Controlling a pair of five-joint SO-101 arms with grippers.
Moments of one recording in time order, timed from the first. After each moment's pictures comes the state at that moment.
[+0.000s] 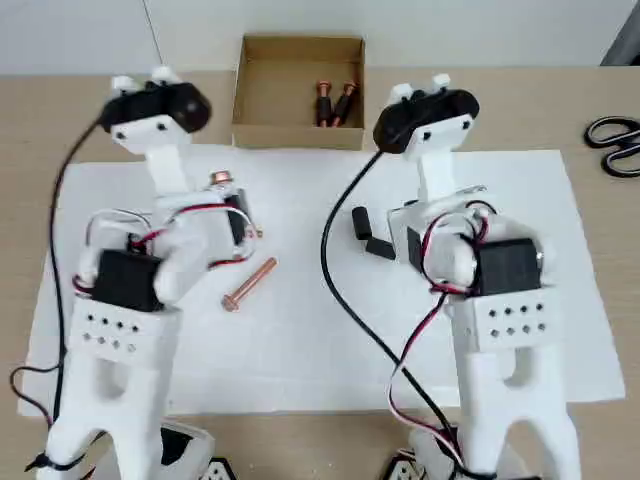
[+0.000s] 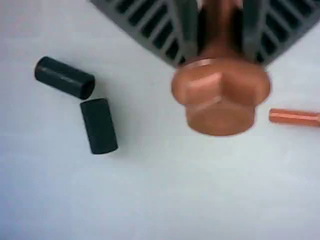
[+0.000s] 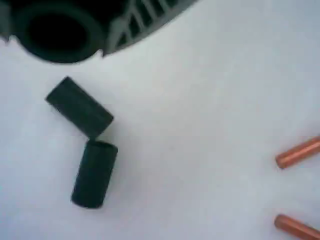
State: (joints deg) left arm 10.5 -34.9 20.4 70.5 26.8; right arm -12.7 -34.4 17.8 73.8 6.6
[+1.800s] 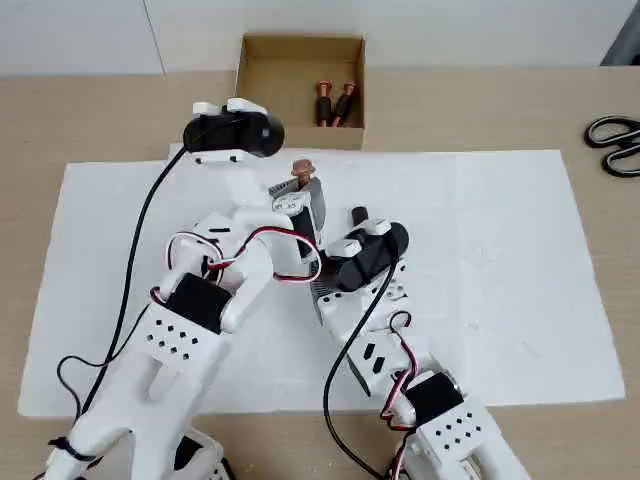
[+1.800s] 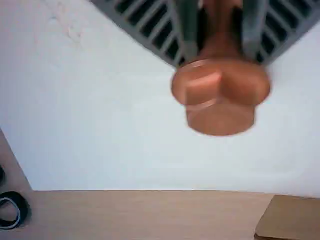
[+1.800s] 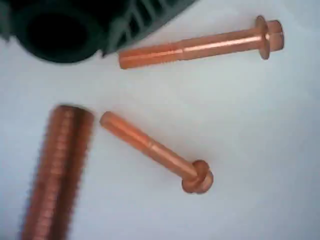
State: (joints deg) left arm 22.7 -35.6 40.4 35.6 31.6; right arm -31.7 -70.5 85.9 14.6 -4.6
